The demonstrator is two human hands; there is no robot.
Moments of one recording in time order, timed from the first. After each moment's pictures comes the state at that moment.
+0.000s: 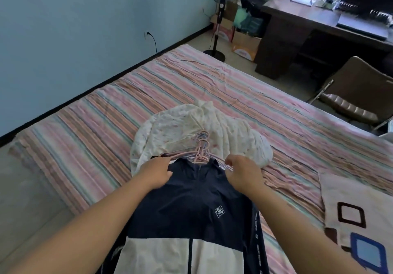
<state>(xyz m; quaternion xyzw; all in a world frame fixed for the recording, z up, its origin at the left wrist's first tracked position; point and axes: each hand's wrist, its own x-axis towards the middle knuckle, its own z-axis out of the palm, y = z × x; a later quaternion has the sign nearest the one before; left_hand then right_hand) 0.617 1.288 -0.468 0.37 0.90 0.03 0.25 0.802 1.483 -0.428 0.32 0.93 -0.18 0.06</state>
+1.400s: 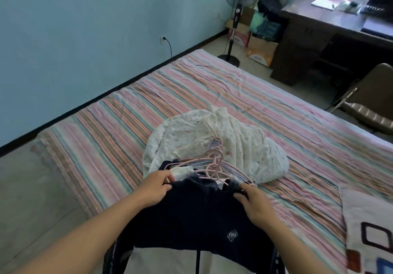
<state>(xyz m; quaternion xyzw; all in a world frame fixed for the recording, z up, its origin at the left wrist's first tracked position) 0.612 1.243 -0.477 0.30 0.88 0.23 0.30 0.830 1.471 -0.479 0.30 0.90 -0.32 0.03</state>
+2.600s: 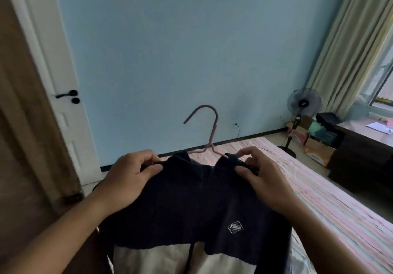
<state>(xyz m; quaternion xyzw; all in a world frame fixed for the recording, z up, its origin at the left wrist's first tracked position) 0.873 0.823 -0.078 0.20 0.88 0.42 -0.08 0.923 1.134 -0.084 -0.08 0.90 -0.38 -0.19</state>
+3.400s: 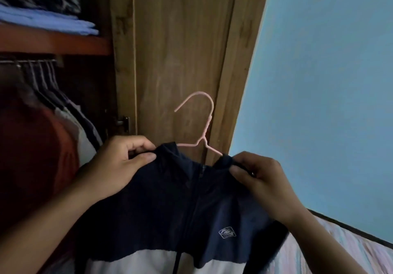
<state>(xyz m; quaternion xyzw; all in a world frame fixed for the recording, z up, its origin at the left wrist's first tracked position) 1.065 0.650 -0.023 -0.11 0.86 0.36 -0.34 0.879 0.894 -0.017 -0.52 0.75 -0.42 -0.03</state>
